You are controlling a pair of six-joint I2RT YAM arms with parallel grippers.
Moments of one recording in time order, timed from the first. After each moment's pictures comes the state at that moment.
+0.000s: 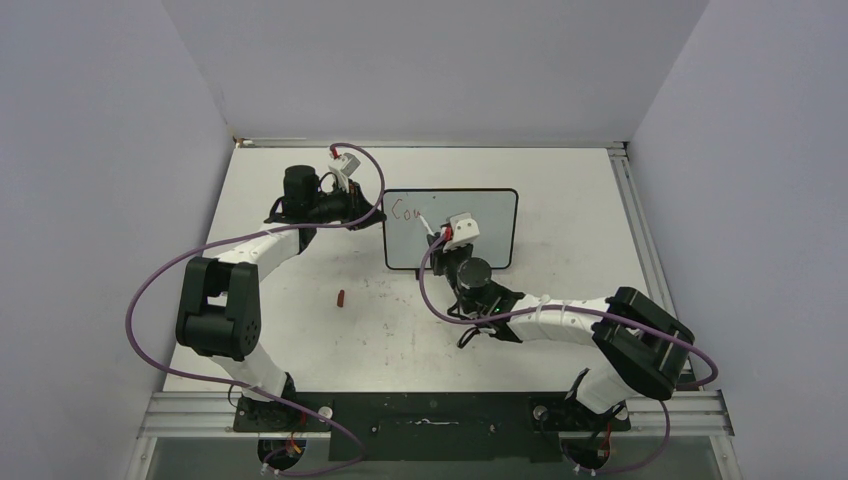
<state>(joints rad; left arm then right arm) -0.17 1.67 1.02 0.19 0.83 -0.19 0.94 1.50 0.65 0.80 0.55 0.08</state>
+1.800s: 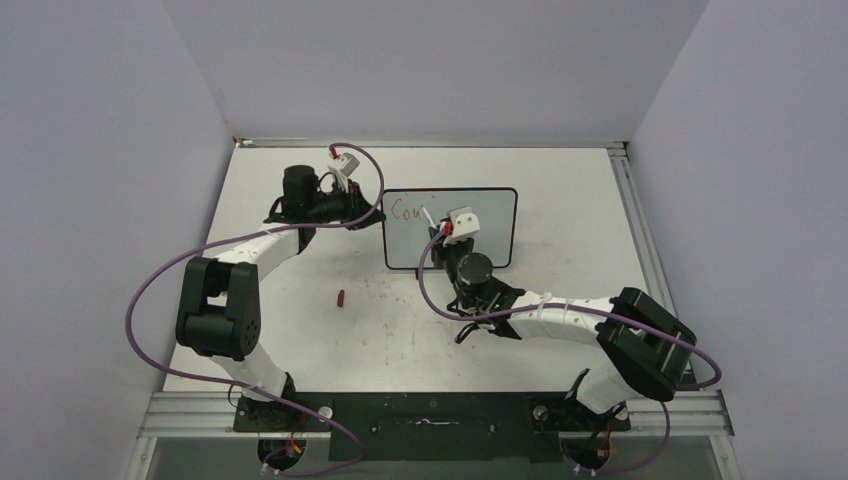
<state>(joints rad) -0.16 1.67 1.02 0.19 0.84 -0.19 0.94 1.49 0.68 0.79 0.58 0.04</state>
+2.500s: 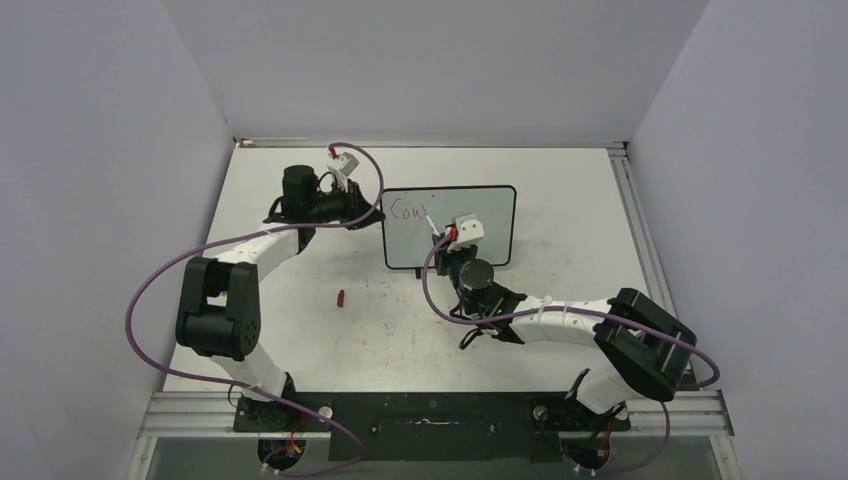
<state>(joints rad) -0.16 1.67 1.02 0.19 0.83 -0.19 0.94 1.49 0.63 0.81 0.59 0.09</state>
